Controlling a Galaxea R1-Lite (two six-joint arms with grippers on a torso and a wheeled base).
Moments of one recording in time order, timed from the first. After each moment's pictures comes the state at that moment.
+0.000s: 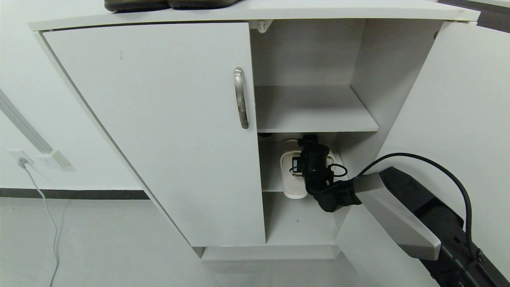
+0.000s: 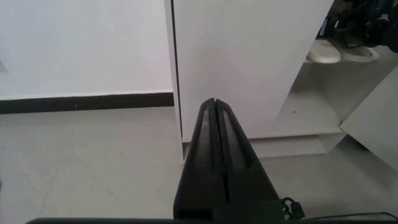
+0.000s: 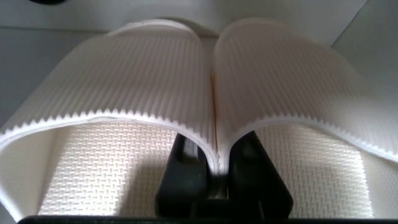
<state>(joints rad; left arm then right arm) 0.00 0.00 0.00 0.01 -0.04 0.00 0.53 2.68 -1.92 -0.71 -0.54 0.02</state>
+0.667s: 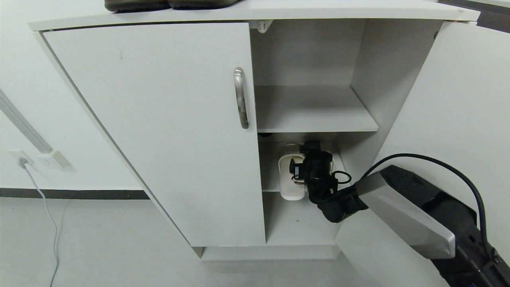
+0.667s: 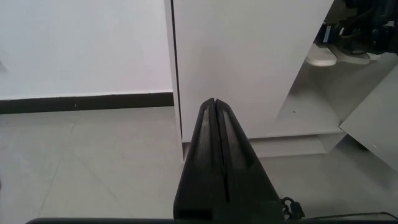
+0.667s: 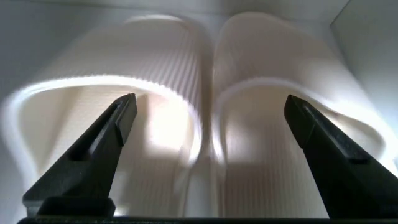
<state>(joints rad) 0.00 0.00 0.00 0.01 -0.04 0.00 0.56 2.59 -1.66 -0.86 -0.55 0.02</state>
